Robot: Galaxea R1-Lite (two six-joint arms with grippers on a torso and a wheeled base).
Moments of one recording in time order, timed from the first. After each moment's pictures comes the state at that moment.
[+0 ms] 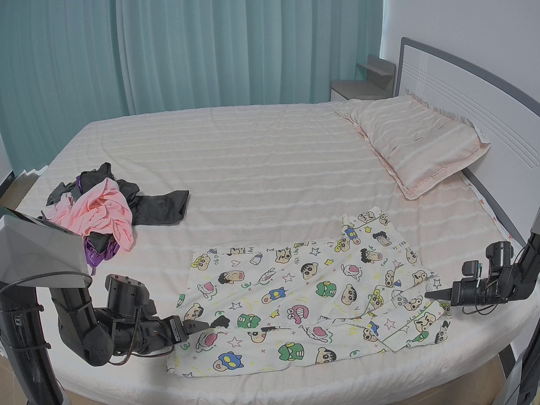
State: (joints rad) left arm -0.27 2.17 -0.28 -1.06 -0.26 -0.64; right arm -0.29 2.18 -0.53 -0.69 0.87 -0.10
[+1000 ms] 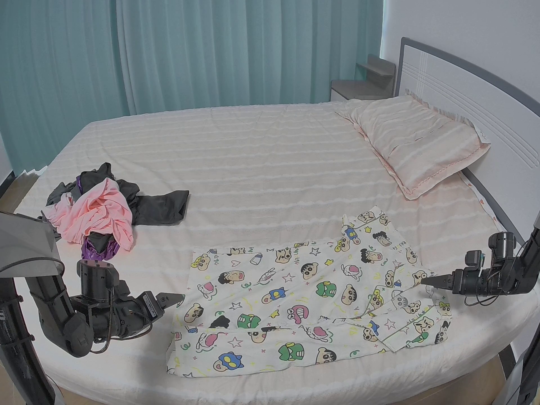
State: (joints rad) left arm -0.13 2.08 -0.25 -1.14 -0.27 -0.71; right arm -0.29 2.14 -0.57 -0.69 0.84 0.01
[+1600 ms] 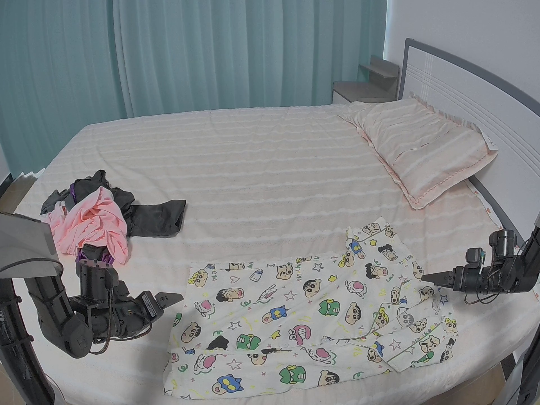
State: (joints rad) left arm -0.13 2.07 -0.25 -1.14 -0.27 -0.74; right arm -0.29 2.13 -0.58 -0.70 0.84 0.04
